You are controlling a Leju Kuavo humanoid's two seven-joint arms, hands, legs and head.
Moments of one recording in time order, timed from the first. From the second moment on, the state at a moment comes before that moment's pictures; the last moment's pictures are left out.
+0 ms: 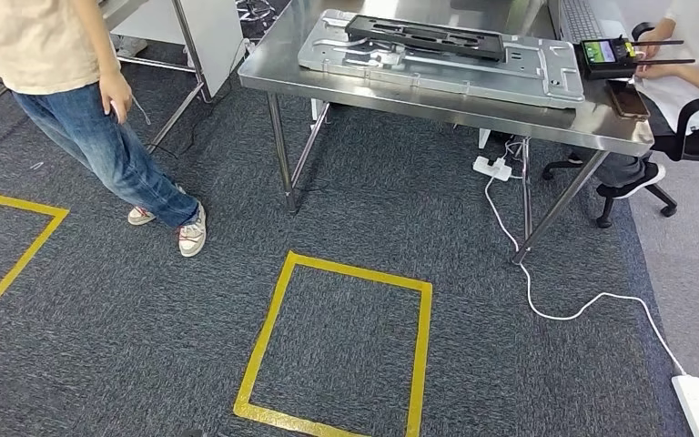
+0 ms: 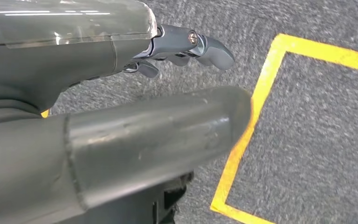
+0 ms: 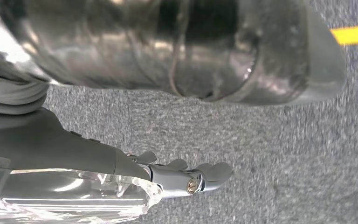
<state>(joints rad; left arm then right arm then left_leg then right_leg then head) -0.10 -0.24 0.97 -0.21 -0.81 0.11 -0.46 -0.10 0.06 -1.20 -0.24 0.76 -0.23 -0.42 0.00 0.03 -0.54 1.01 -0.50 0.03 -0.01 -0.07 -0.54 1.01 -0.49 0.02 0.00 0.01</state>
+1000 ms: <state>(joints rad) -0.08 -0.23 1.03 -0.21 -0.75 0.16 -0.47 -0.10 0.10 -1.15 -0.23 0.85 -0.26 -0.37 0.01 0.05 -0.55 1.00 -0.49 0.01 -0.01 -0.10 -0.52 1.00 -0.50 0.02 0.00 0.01</state>
